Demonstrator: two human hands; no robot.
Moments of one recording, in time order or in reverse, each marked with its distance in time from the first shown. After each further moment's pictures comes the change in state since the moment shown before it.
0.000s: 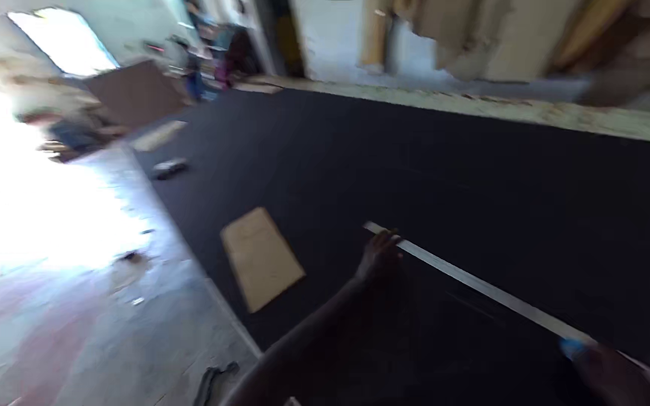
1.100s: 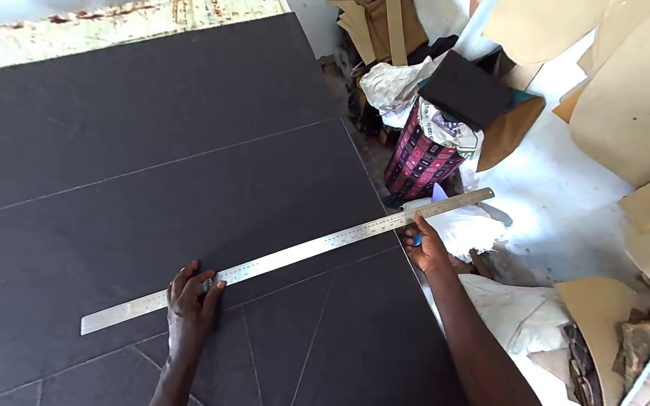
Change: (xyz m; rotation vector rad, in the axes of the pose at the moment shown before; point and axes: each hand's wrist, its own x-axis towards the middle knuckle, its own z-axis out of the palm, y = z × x) left_hand 0.050 -0.007 0.130 -0.052 -0.263 0.108; right_hand -0.006 0.119 0.038 1.821 0.722 0.763
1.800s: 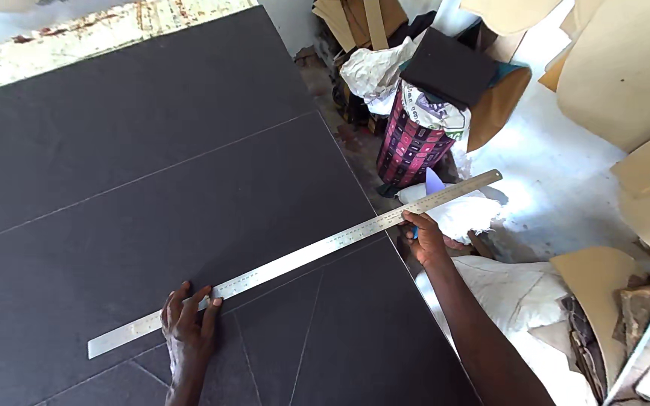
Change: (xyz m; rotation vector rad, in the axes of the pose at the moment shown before) left_hand -0.024 0.006 0.004 0.081 0.025 0.053; right_hand -0.004 0.001 -0.024 -0.063 -0.005 -0.210
